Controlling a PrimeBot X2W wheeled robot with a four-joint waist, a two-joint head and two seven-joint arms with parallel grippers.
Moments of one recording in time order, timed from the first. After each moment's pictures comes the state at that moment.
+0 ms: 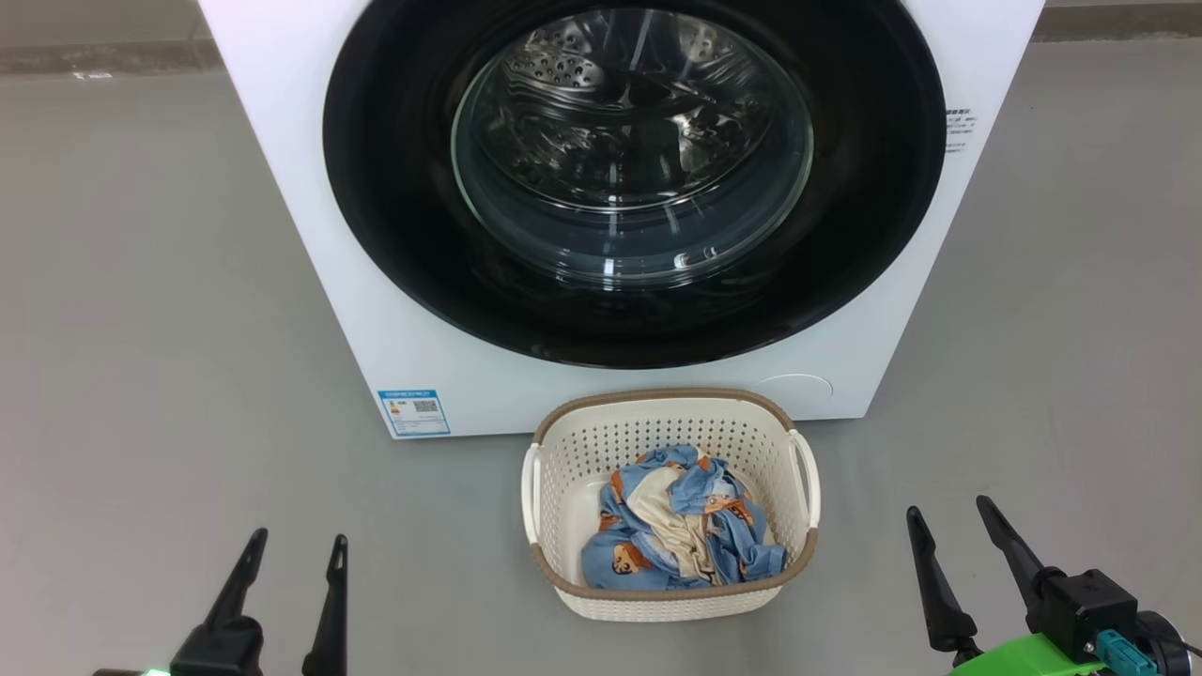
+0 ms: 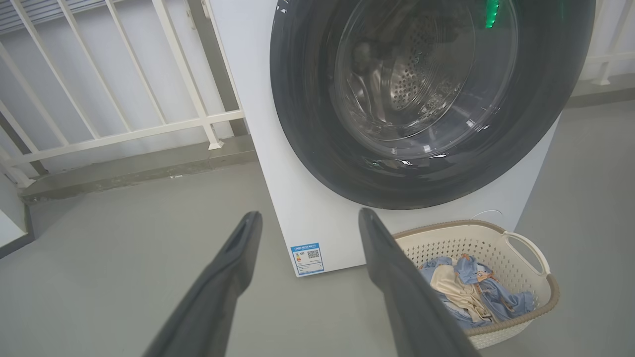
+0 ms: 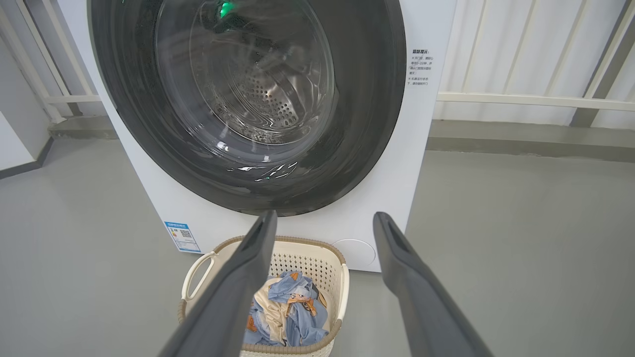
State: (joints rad) left arm 0.04 0.08 -0.03 0.13 -0.02 -0.04 -0.25; right arm 0.02 -0.04 -0.08 0.17 0.06 0.13 -0.25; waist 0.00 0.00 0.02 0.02
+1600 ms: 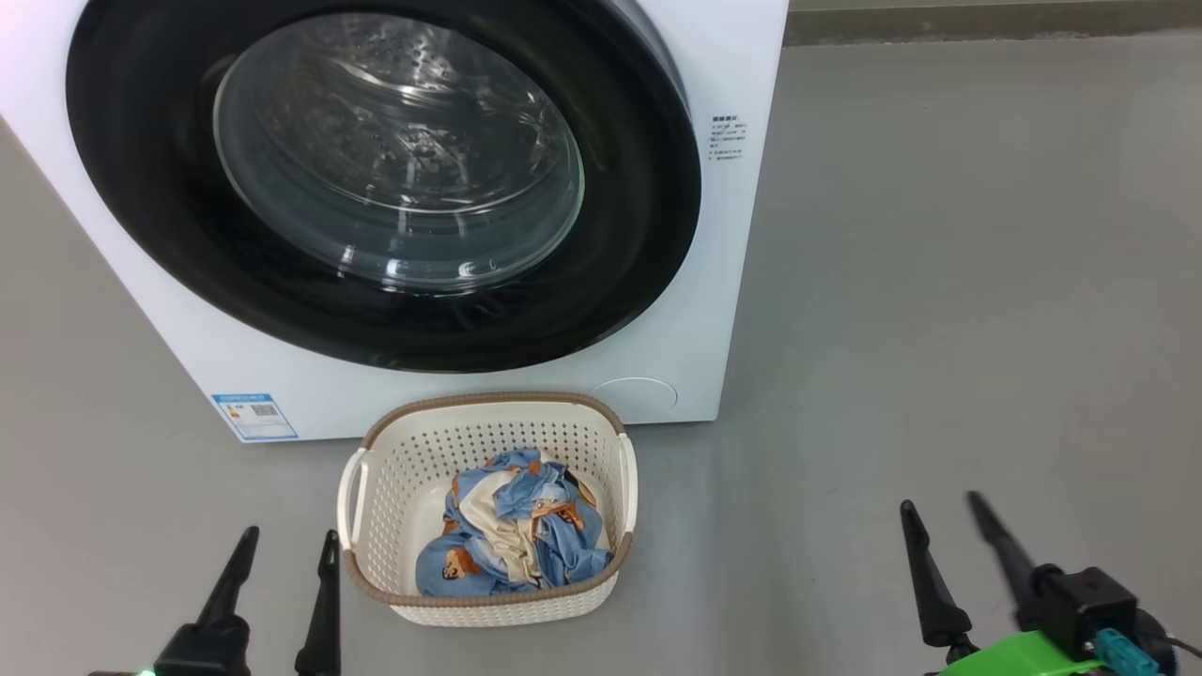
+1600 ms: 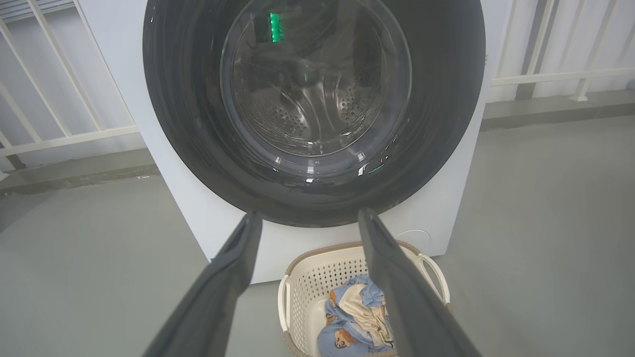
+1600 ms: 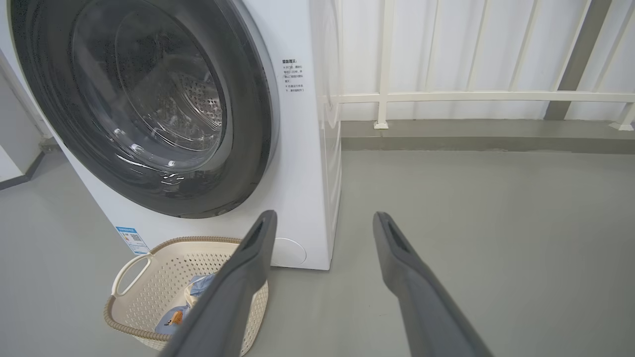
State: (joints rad) left arm 0.04 0.05 0.01 0.13 -0.02 -0.07 -0.25; right arm 0.02 -0.04 -0.06 0.16 0.11 0.13 -0.25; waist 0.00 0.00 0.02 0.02
